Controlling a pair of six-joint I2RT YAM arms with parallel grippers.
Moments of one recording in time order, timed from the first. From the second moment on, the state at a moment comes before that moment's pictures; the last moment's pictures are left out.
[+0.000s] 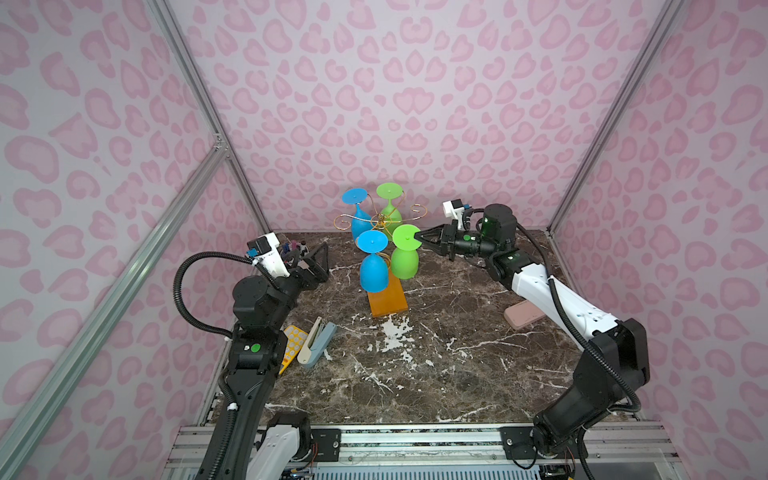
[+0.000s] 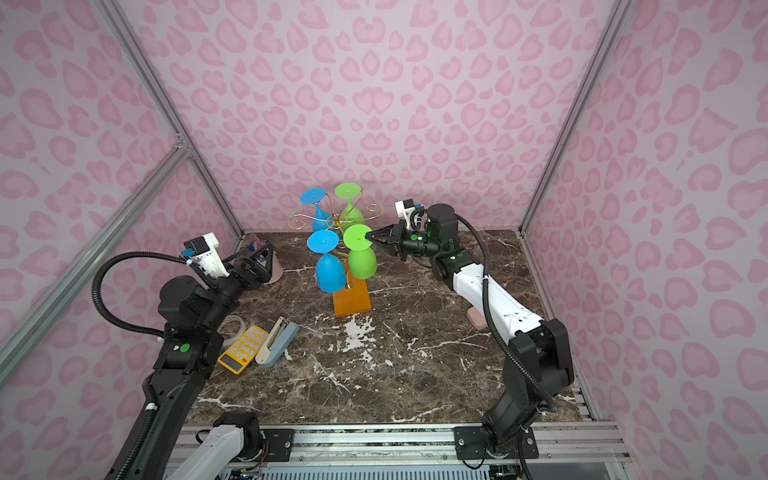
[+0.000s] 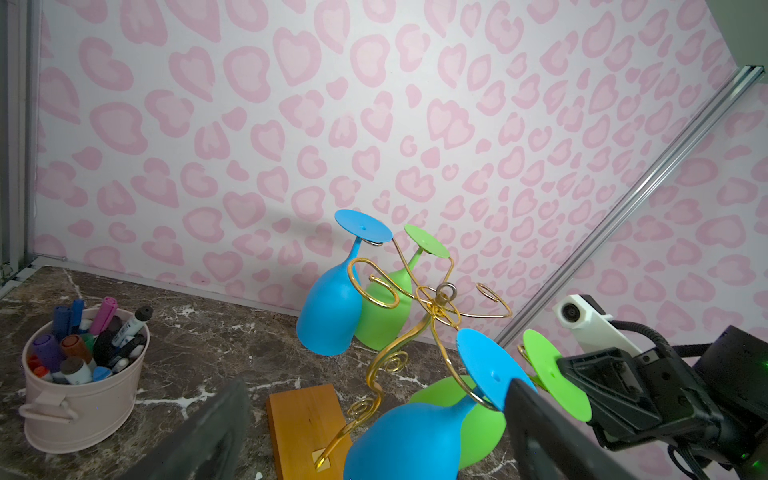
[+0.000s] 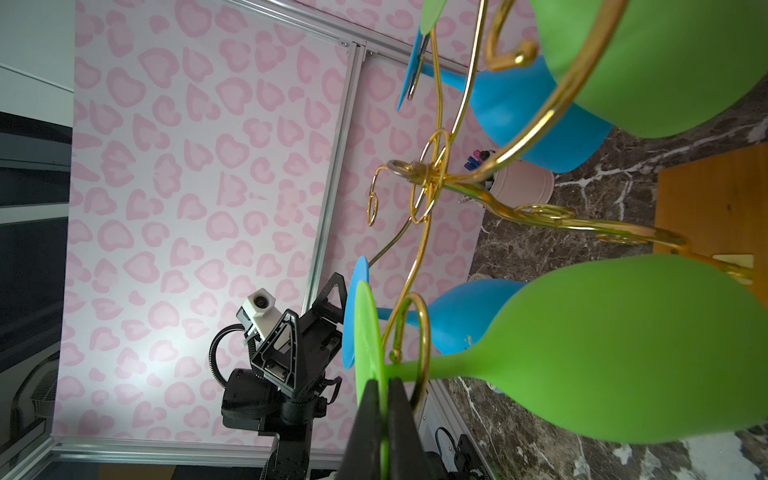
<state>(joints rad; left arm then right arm) -0.03 0.83 0.84 0.04 0.26 -0.52 0.41 1.64 1.42 0.10 -0.85 1.21</state>
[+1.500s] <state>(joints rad) -0.03 0.81 0.83 0.04 0.26 -0.52 0.41 1.71 1.54 0.13 -0.81 1.24</state>
